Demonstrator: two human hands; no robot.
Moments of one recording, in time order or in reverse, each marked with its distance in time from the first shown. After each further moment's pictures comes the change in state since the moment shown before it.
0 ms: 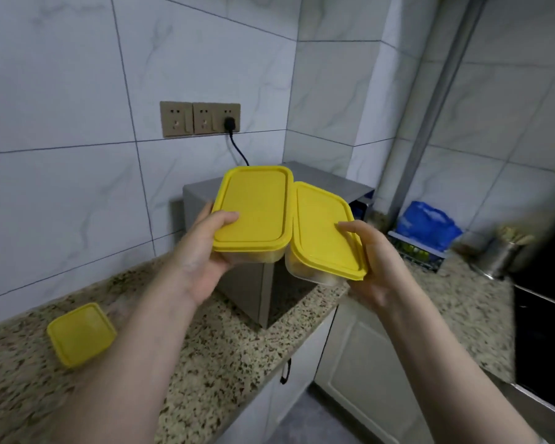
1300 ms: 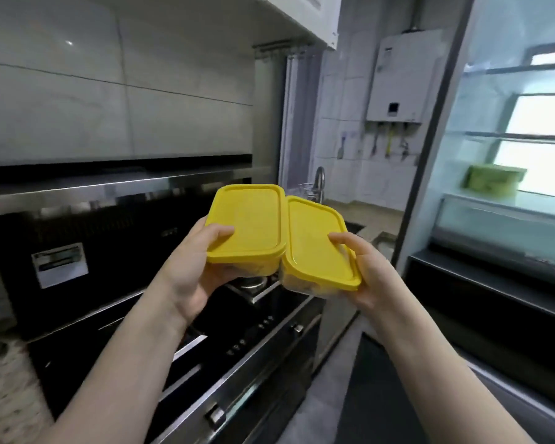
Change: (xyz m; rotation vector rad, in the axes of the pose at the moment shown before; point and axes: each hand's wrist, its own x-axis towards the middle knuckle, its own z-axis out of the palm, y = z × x) left_hand -0.073 -0.286 0.636 -0.095 -1.447 -0.665; right_hand -0.329 -0.183 -0.417 0.222 1.395 -0.746
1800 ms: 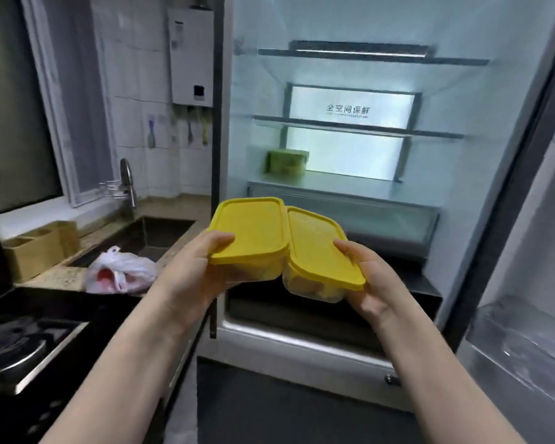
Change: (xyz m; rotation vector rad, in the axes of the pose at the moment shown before) left_hand 0.094 -0.136 0.262 -0.133 -0.556 -0.419; right_hand -0.039 -0.095 -0.244 0.155 0.584 -0.274
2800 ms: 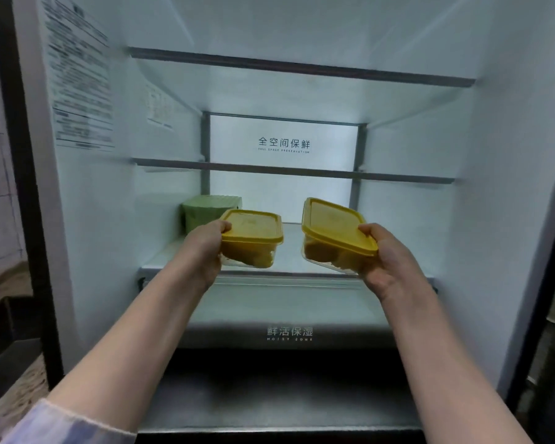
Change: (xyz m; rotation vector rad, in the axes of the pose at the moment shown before) left_hand 0.354 0.009 0.136 0.218 -0.044 0.001; right_hand 0.230 -0.162 -0.071 0.094 0.376 -0.352
